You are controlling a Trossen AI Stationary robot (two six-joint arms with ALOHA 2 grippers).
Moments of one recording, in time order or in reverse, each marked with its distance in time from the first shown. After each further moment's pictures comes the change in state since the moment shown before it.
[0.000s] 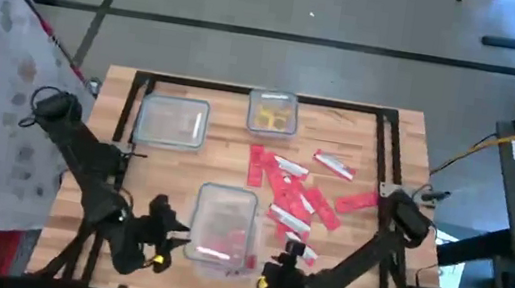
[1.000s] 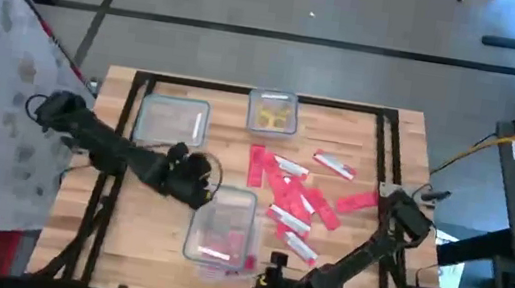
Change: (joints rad) left arm 0.636 0.000 -0.115 -0.080 0.163 0.418; right arm 0.001 -0.014 -0.266 0.728 -0.089 -0.261
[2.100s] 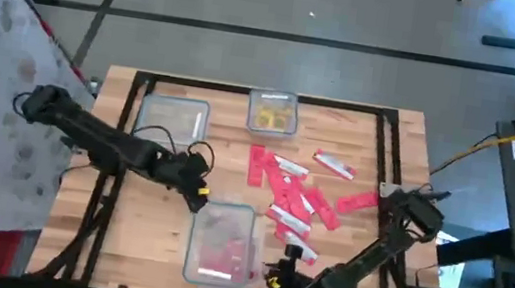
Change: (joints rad) left arm -0.051 -0.219 -0.091 0.158 0.304 -0.148; right arm 0.073 -0.098 -0.004 -0.164 0.069 0.104
